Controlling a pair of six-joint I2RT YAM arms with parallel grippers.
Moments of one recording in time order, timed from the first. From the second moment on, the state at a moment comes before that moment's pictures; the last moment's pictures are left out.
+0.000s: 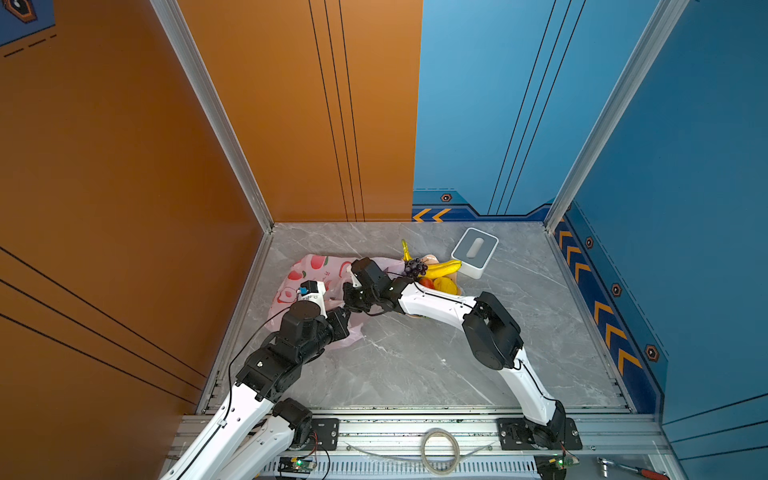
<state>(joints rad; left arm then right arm) -0.49 0.65 0.70 -0.55 0.00 -0.78 0.93 2.29 1.84 -0.19 -0.34 1.02</state>
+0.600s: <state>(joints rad) -0.49 0.65 0.68 -0.50 0.03 -0.78 0.93 2.39 1.84 -0.04 -0.33 1.08</state>
